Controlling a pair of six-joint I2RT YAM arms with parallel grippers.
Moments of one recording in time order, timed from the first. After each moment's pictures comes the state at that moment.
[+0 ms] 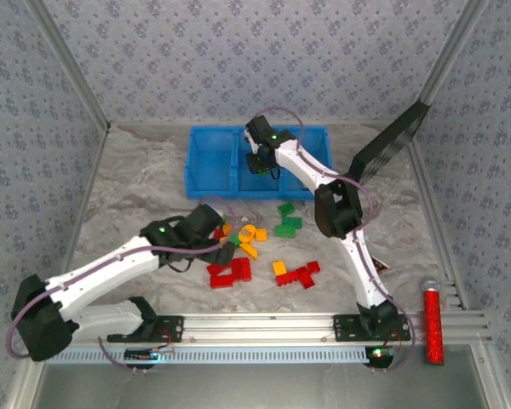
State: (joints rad) left arm -0.91 1.14 0.85 -0.82 -0.16 -0.48; right arm 0.54 2.47 2.27 -0.86 0.05 0.09
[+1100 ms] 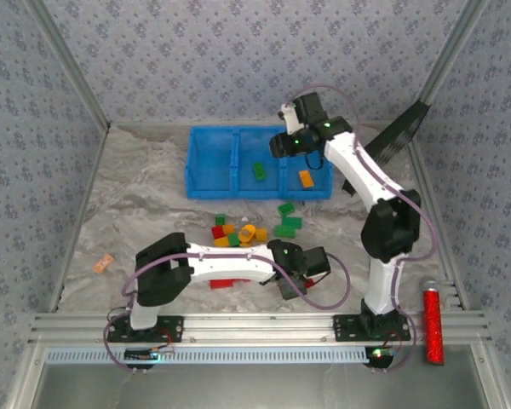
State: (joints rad) left arm -1.37 1.94 1.43 -0.80 -0.28 0.01; right arm 0.41 1.90 1.85 -0.81 -0.16 0.07
